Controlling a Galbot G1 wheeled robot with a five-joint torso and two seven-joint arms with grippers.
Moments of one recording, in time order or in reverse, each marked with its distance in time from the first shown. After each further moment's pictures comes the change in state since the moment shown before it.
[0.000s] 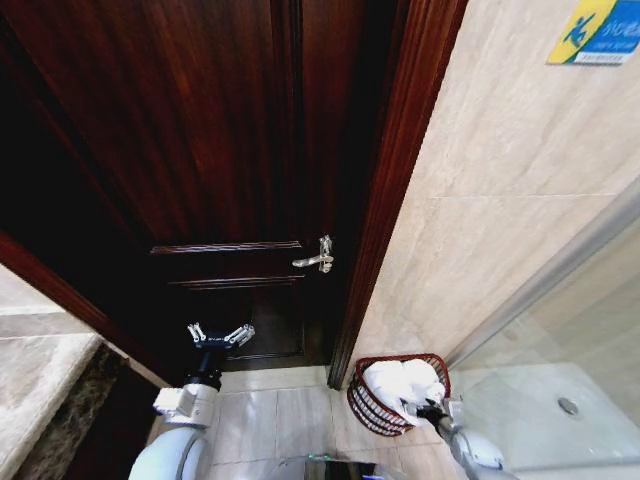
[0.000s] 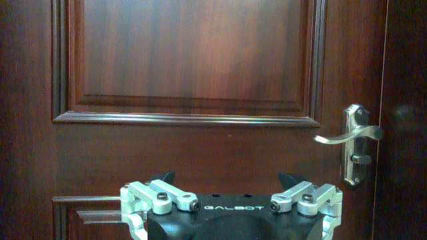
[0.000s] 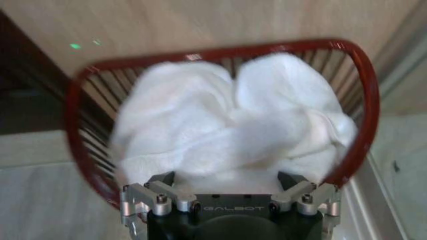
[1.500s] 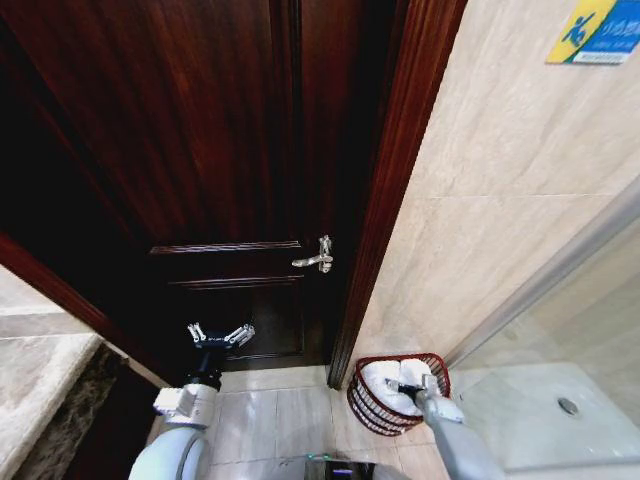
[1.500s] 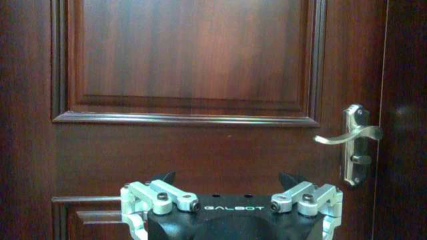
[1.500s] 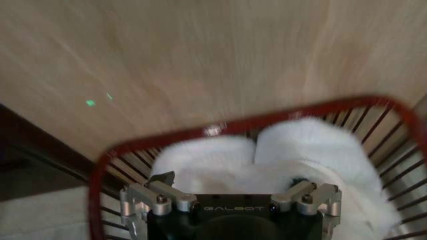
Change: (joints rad) left arm 0.000 0.000 0.000 0.000 0.000 0.000 0.000; right arm 0.117 0.066 0.011 0.051 0.054 -0.080 0.024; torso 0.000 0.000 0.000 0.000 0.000
